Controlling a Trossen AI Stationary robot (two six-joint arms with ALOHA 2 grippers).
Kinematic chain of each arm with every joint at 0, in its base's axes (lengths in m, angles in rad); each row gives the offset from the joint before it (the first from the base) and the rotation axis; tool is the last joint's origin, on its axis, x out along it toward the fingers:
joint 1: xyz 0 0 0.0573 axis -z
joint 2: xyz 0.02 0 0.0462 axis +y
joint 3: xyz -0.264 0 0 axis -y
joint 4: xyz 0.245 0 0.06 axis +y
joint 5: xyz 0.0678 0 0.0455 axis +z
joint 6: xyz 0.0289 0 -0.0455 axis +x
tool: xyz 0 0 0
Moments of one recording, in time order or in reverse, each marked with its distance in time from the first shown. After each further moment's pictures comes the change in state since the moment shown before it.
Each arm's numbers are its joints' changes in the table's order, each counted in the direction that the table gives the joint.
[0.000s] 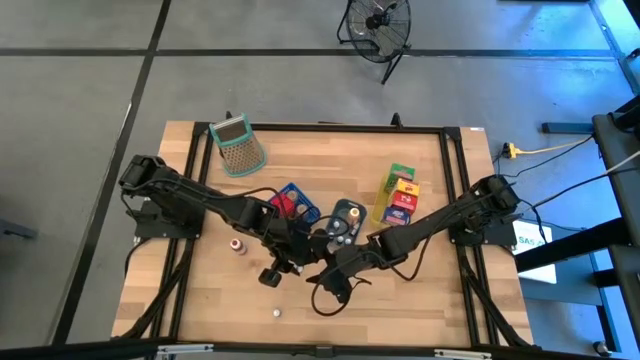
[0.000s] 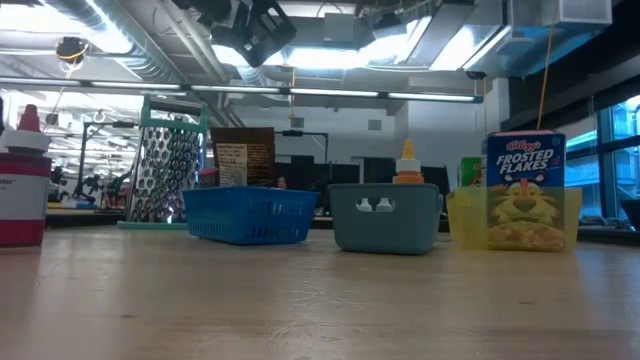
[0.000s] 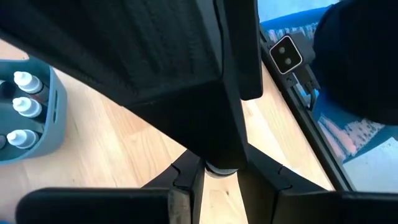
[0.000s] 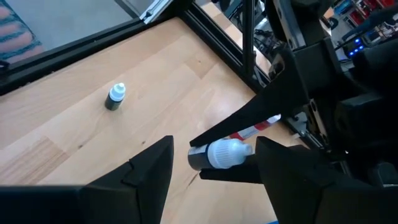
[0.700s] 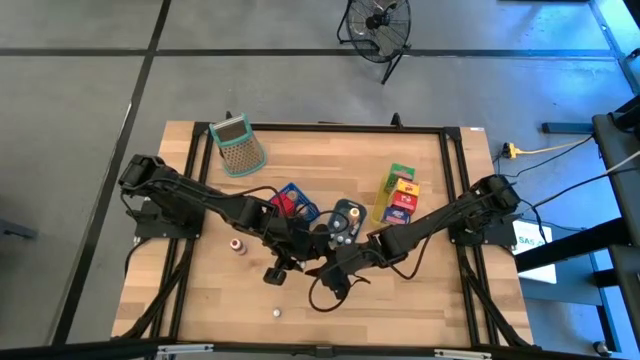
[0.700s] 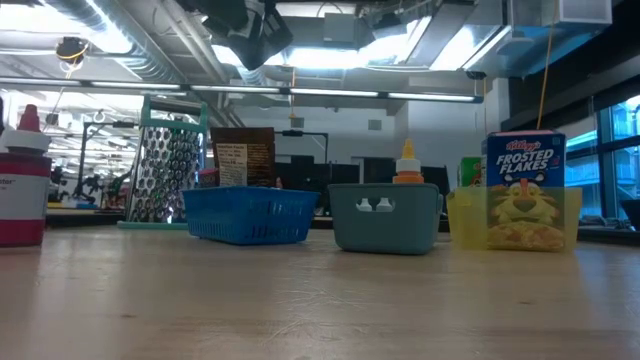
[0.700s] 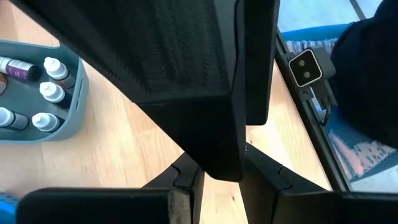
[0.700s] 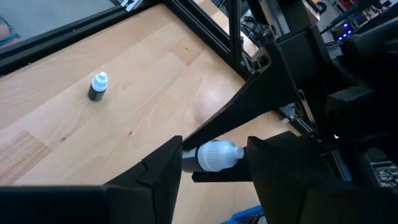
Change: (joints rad) left arm -0.018 -0.002 0.001 -0.012 0.066 -0.092; right arm 0.004 0.000 0.000 0.020 -0.052 0.026
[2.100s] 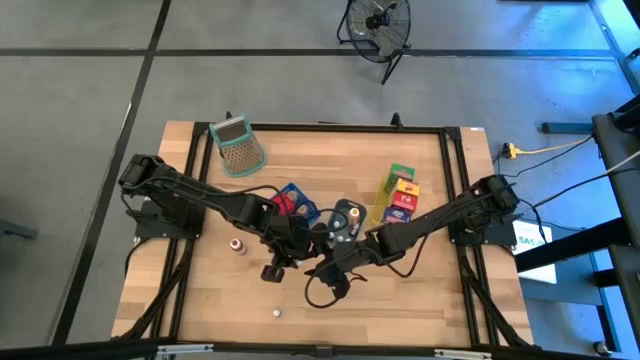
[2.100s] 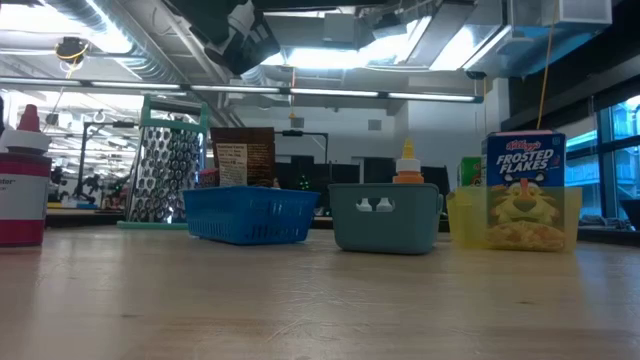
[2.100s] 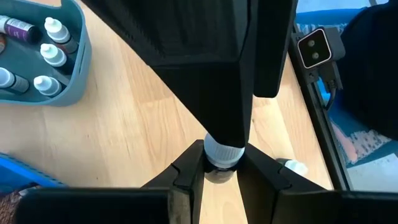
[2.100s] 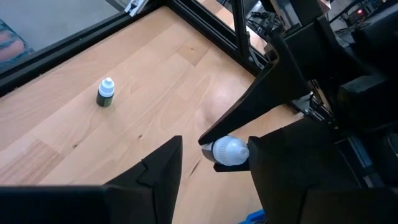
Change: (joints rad) left arm -0.010 -0.012 0.027 0.111 0.006 -0.018; right arm -0.008 0.023 -0.004 0.028 0.065 0.102
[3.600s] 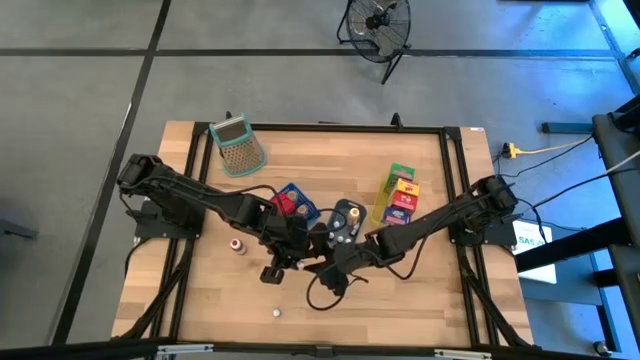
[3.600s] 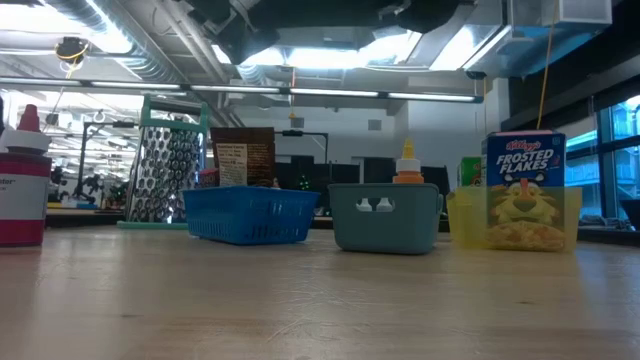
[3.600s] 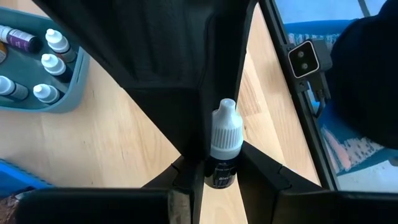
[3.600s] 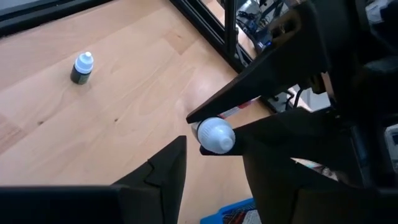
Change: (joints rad) left arm 0.002 -0.007 0.009 -0.010 0.003 -0.035; right arm -0.004 0.006 -0.006 -0.049 -0.096 -0.164
